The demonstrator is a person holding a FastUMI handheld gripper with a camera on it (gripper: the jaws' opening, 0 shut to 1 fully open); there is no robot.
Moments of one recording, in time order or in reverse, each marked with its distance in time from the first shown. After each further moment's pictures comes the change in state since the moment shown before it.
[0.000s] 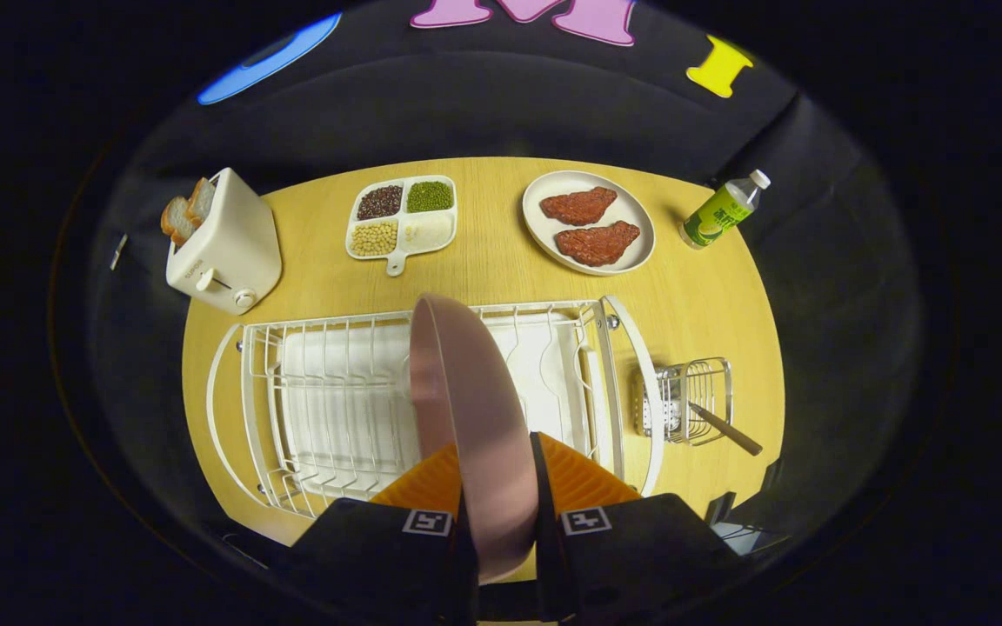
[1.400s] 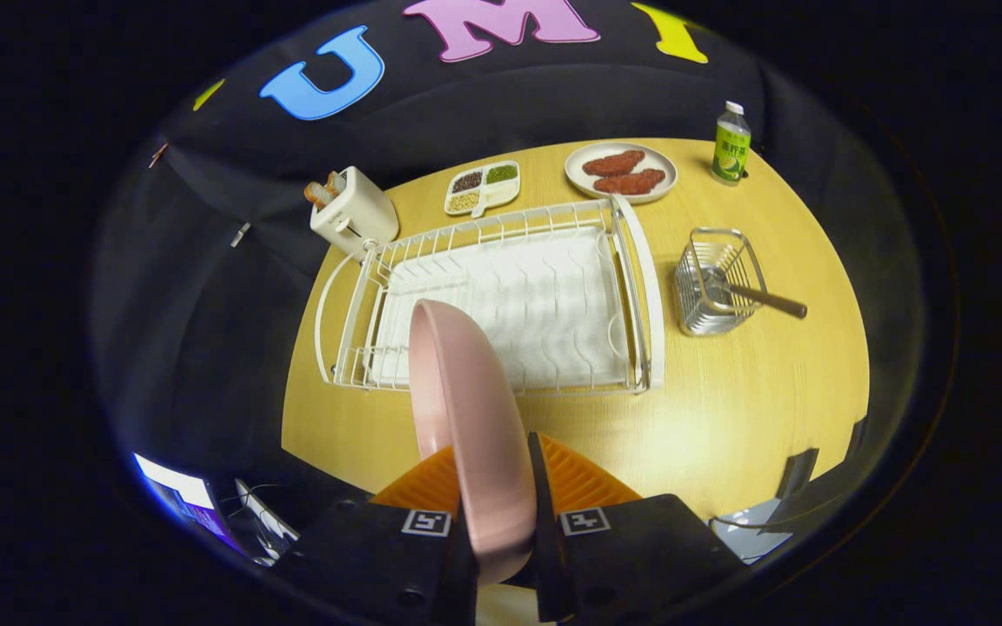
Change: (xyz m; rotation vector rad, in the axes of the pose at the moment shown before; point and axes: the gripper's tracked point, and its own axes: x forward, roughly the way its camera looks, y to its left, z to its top) arm -0.066 -0.039 -0.186 0.088 -0.063 0.464
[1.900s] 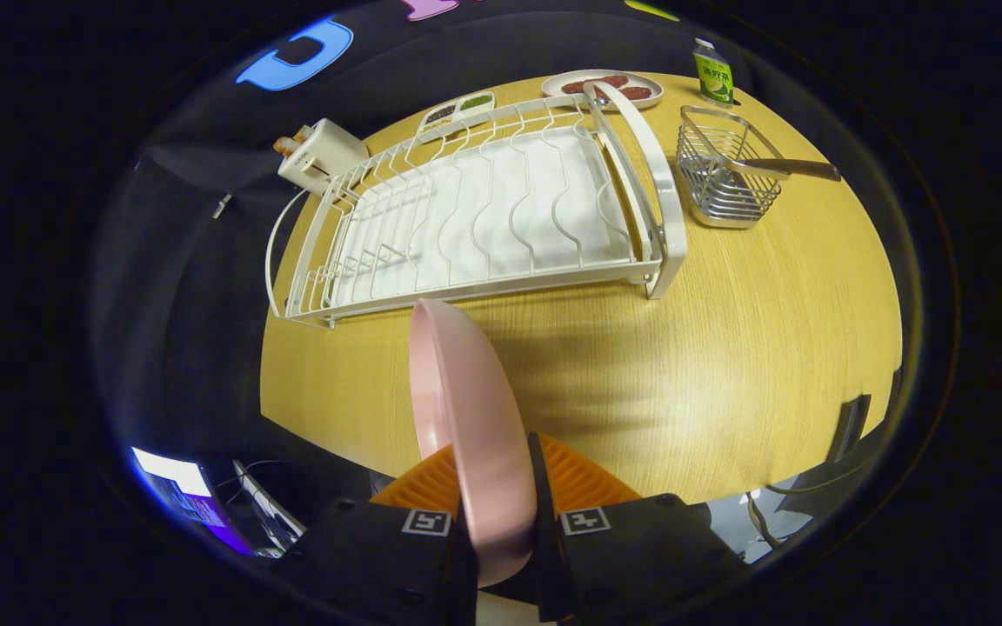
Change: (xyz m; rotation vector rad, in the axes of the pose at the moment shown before) arm 0.059 -0.025 -0.080 0.028 0.130 0.018
